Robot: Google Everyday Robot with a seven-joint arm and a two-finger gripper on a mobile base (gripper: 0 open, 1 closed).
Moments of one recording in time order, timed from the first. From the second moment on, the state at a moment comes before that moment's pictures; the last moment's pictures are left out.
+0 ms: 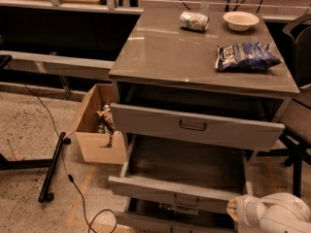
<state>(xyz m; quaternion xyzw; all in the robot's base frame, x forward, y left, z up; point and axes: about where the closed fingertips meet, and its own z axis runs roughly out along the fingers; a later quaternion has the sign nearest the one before) 0.427 -0.293 0.433 -0.62 0.74 -0.09 0.22</state>
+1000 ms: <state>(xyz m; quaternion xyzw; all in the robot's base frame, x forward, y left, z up) 0.504 -0.256 0.390 -0.64 0.72 -0.14 0.24</state>
